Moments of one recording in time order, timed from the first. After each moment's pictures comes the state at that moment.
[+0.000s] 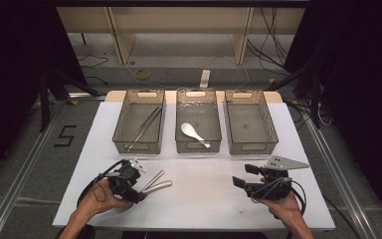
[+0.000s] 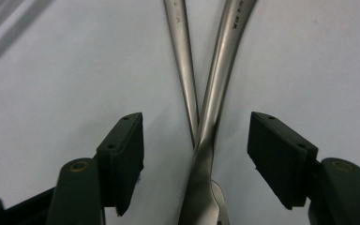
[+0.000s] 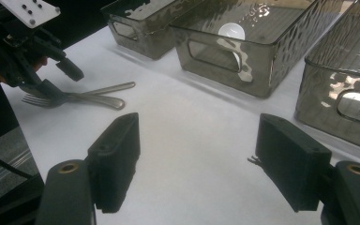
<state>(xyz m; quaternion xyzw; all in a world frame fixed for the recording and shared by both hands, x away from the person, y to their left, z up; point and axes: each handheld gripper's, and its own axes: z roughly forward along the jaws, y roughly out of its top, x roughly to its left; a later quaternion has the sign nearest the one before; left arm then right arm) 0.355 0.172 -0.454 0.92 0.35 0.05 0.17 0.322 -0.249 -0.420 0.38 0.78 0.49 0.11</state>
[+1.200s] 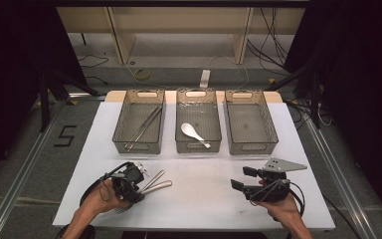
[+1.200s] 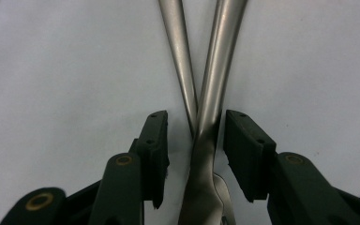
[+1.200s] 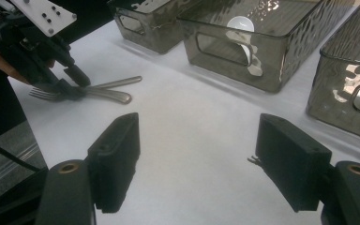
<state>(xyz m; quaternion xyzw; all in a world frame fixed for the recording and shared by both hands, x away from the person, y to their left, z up) 0.358 0.163 -0.463 0.93 0.33 0.04 0.13 0.319 -0.245 -0.423 0.37 0.78 0.49 0.10</state>
